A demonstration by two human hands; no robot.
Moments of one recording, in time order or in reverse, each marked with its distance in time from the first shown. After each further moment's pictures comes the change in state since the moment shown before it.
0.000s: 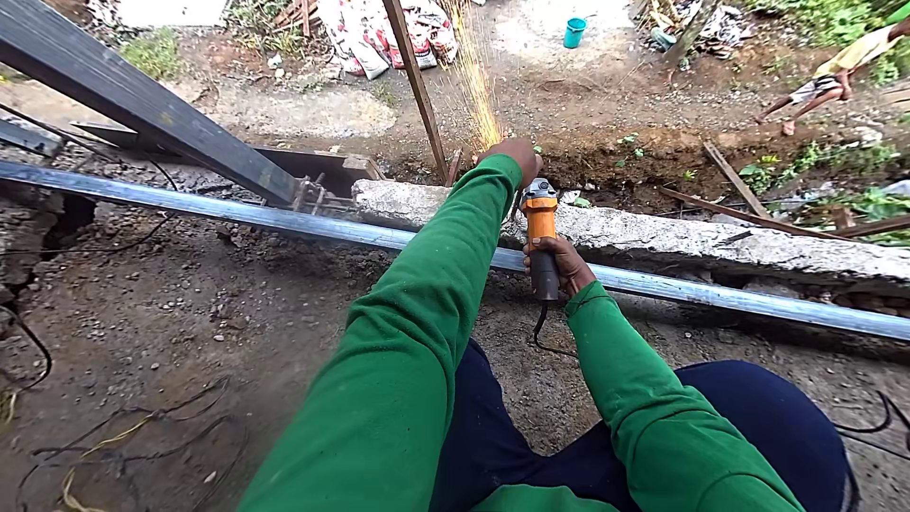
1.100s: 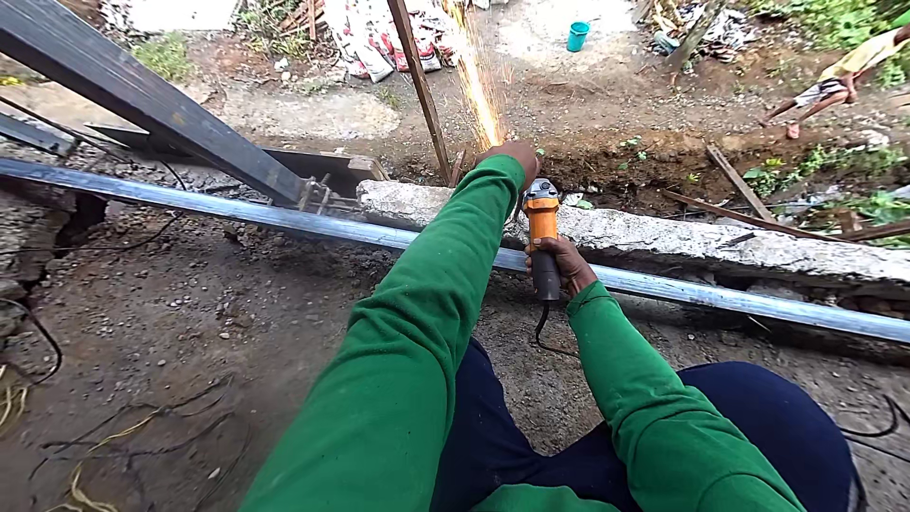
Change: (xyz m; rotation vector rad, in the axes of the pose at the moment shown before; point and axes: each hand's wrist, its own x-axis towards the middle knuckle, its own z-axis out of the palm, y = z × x) left_hand -0.011 0.001 -0.001 0.105 -0.012 -0.061; right_hand 0.000 -0.002 0.008 -0.015 0.019 0.007
